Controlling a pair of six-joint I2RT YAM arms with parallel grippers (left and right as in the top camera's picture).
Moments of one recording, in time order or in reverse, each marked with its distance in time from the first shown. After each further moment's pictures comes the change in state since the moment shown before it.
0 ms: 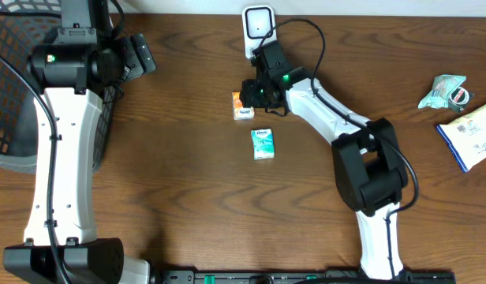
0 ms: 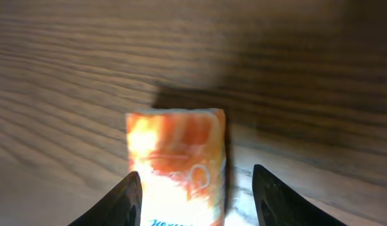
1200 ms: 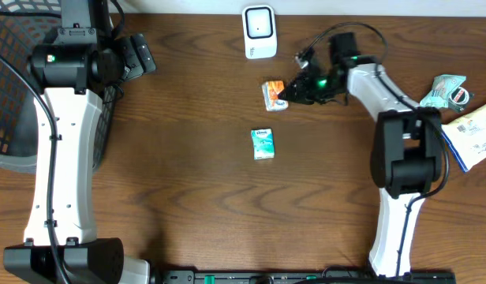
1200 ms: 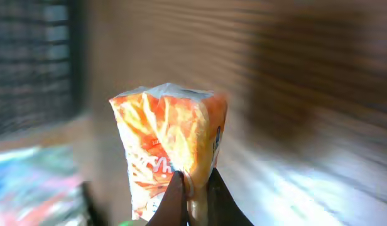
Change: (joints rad) left arm 0.000 0.000 0.000 0.000 0.000 0.000; right arm -0.349 0.046 0.009 -0.173 -0.693 -0.353
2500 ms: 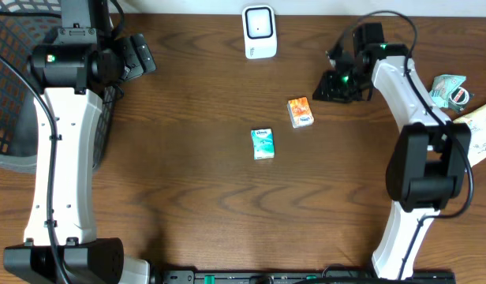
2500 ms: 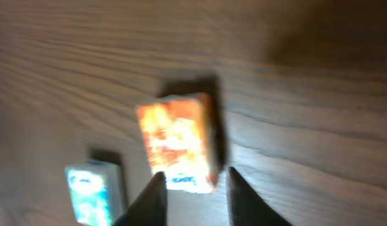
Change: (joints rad) left arm 0.000 0.000 0.000 0.000 0.000 0.000; right arm -0.056 -0.155 0.044 -0.249 0.451 -0.043
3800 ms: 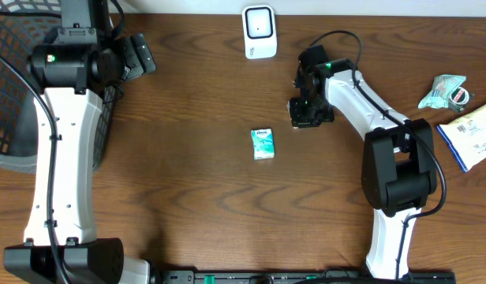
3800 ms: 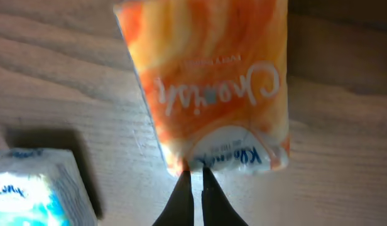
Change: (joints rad) left arm 0.000 0.000 0.000 0.000 0.000 0.000; right arm 0.218 0.027 -0.116 -0.047 0.296 0.149
